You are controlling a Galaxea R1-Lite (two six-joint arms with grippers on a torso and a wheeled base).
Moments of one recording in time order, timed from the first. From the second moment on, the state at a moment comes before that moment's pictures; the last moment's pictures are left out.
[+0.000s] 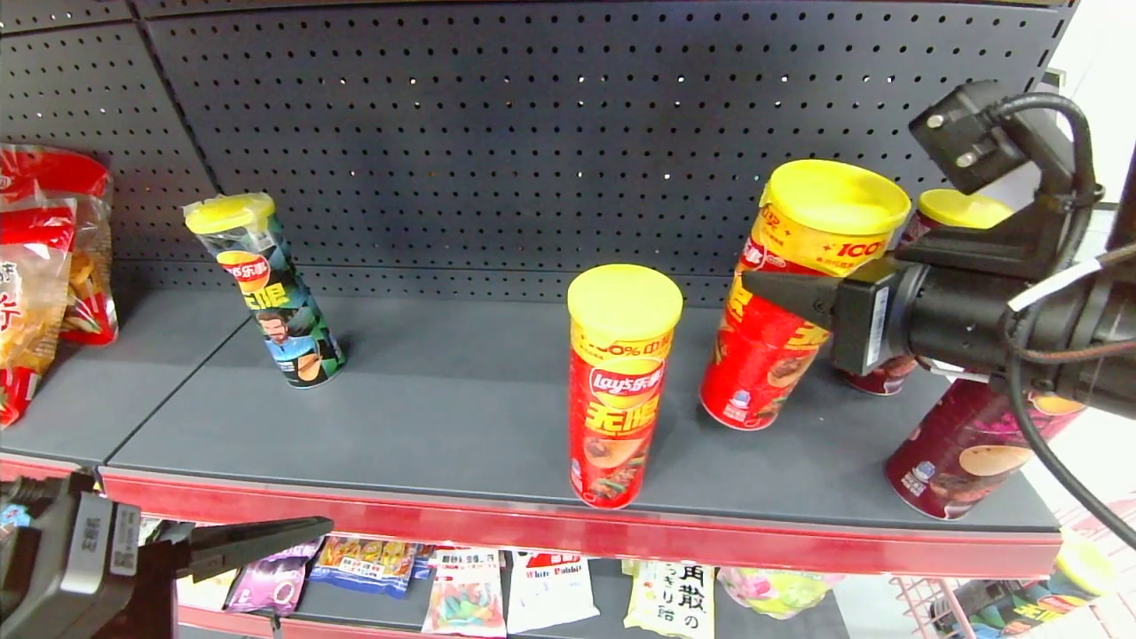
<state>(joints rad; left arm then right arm) -0.53 0.99 -0.27 -0.36 -0.40 0.21 0.67 1.41 -0.97 -0.25 -0.14 -0.06</state>
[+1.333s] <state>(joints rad) -0.53 0.99 -0.26 -0.36 -0.40 0.21 0.67 1.68 -1.21 -0.26 -0.07 -0.07</state>
